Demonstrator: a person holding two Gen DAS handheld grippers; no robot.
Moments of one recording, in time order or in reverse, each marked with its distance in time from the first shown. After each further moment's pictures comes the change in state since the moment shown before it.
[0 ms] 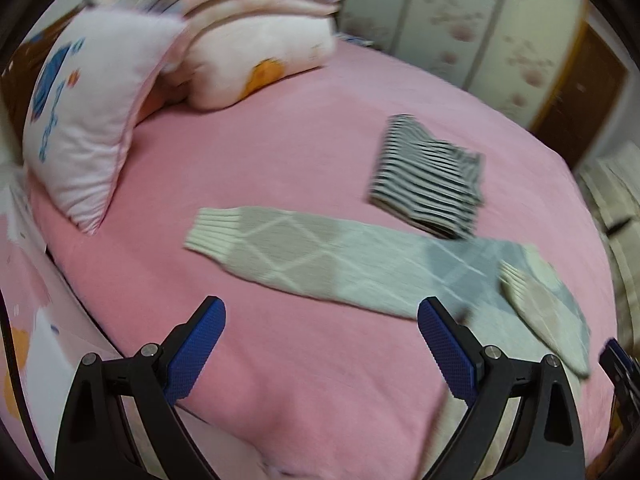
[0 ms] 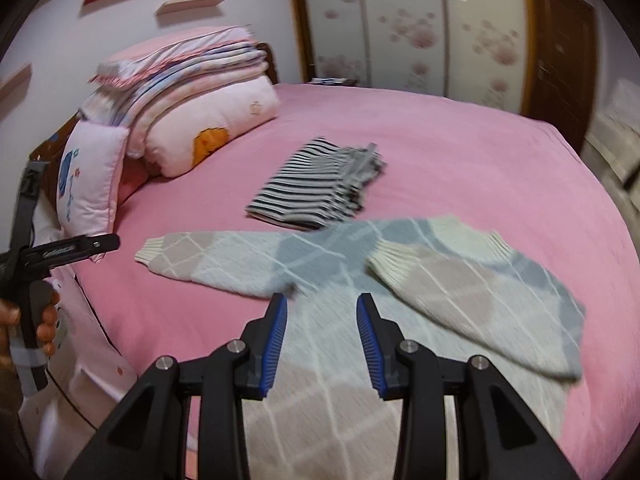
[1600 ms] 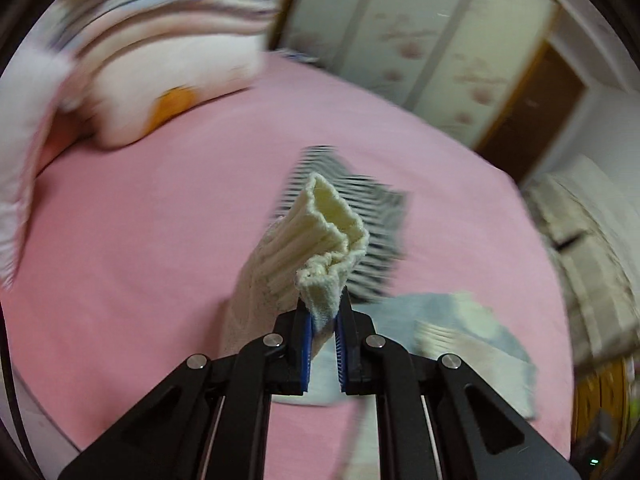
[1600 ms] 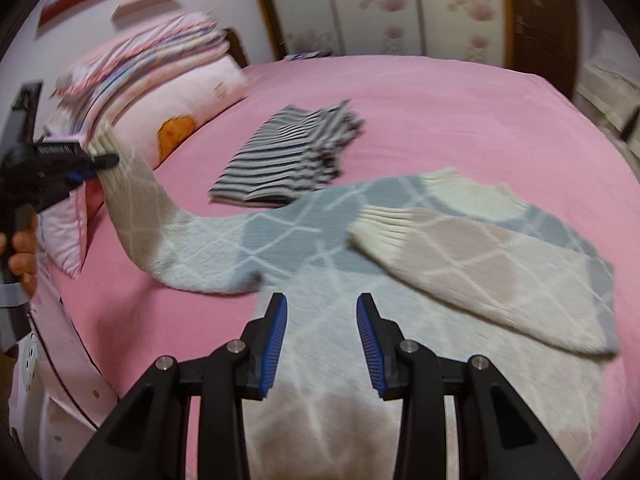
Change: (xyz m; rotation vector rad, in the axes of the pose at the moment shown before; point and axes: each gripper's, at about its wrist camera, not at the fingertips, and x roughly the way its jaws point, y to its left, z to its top) left arm 0.023 -0.153 0.057 0.079 -0.074 -0.270; right arm 0.055 -0.056 -0.024 0.165 0.073 -0.031
